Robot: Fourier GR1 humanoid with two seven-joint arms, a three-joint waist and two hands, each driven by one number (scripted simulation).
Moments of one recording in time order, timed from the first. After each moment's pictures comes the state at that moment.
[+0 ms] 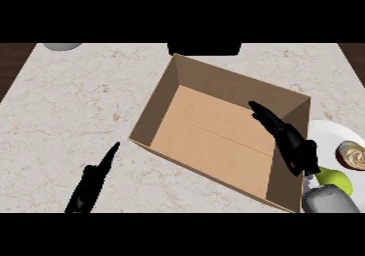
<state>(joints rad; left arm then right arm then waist) 0.05 0.29 -0.35 -1.32 0.10 0.11 0.07 -0.16 -0.34 0.31 -1.50 -0.14 -0.11 0.04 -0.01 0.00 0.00</state>
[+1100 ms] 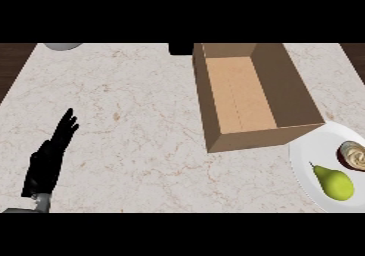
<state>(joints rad) 0.01 0.39 -0.16 -1.52 0.03 0.25 0.06 -0.04 -0.65 -0.32 -1.17 -0.06 -0.37 -0.17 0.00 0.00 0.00</state>
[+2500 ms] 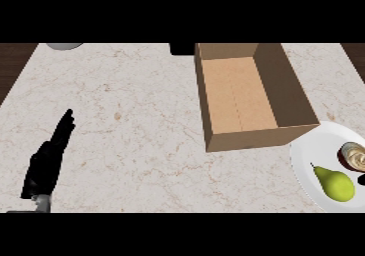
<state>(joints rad) 0.02 0.33 -0.10 -1.55 -0.04 0.20 0.08 -0.07 -0.78 -0.03 -1.36 0.19 0.18 0.61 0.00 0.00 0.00</state>
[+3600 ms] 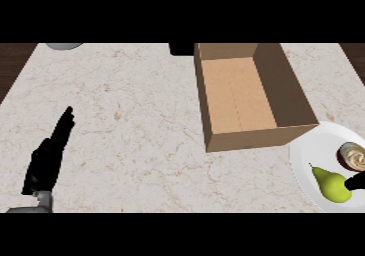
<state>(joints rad) 0.00 0.24 0.00 -1.54 -0.14 0.11 0.08 -0.09 -0.59 -0.15 -1.26 0.43 0.21 0.53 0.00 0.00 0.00</state>
